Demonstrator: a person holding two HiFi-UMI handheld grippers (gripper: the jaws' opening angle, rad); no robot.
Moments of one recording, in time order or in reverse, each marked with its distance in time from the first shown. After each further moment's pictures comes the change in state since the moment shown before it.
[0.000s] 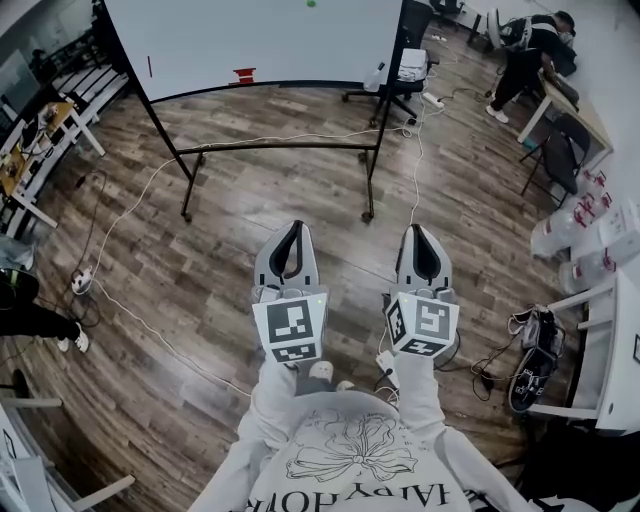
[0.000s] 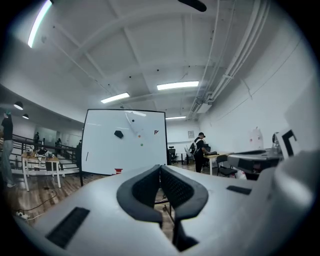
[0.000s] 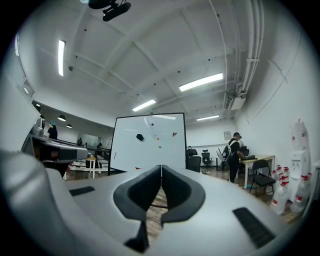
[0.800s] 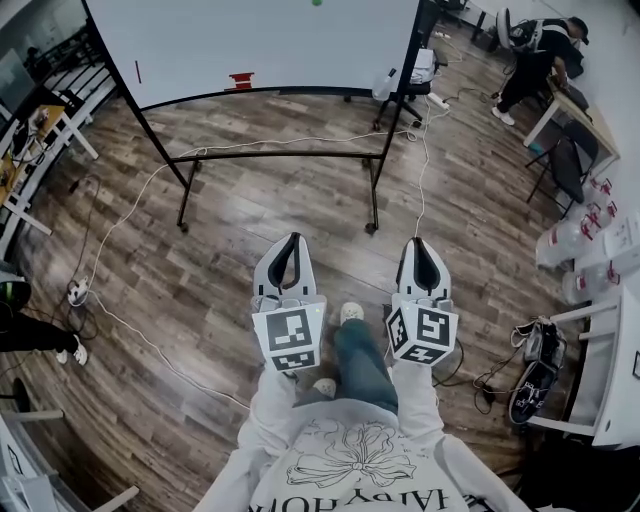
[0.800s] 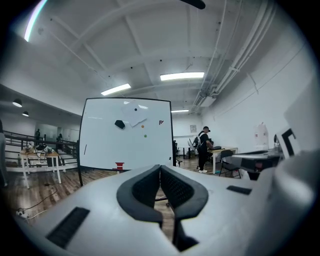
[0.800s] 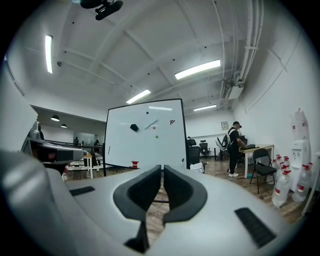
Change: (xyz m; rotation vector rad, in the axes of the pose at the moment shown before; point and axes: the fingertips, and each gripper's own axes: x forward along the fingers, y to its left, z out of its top) left arm 0.112 0.055 -0.037 -0.012 0.072 0.014; right arm 0.119 0.000 -0.048 0.060 0.093 -0.026
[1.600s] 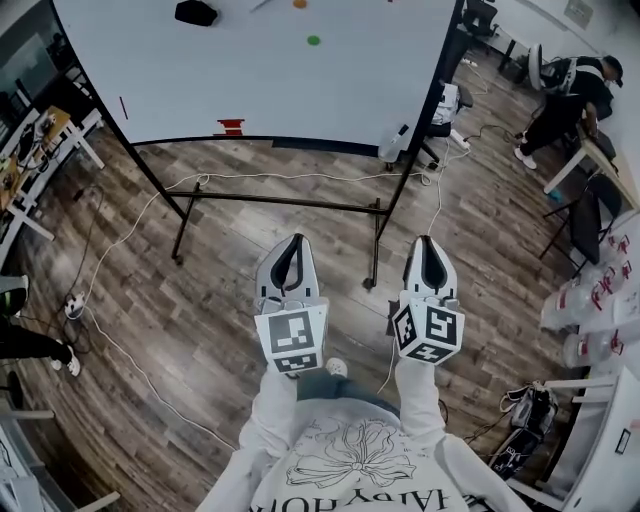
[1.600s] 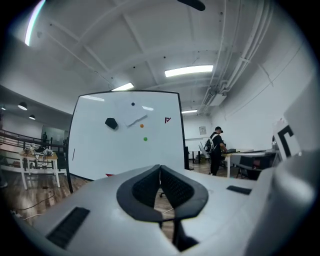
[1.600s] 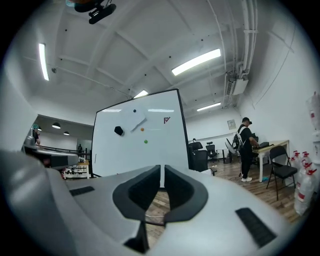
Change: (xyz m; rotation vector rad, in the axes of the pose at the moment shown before) left arm 0.282 -0.007 0.052 -0.007 -0.042 0.093; right arm 0.288 -0.113 0.047 0.041 -0.054 0.073
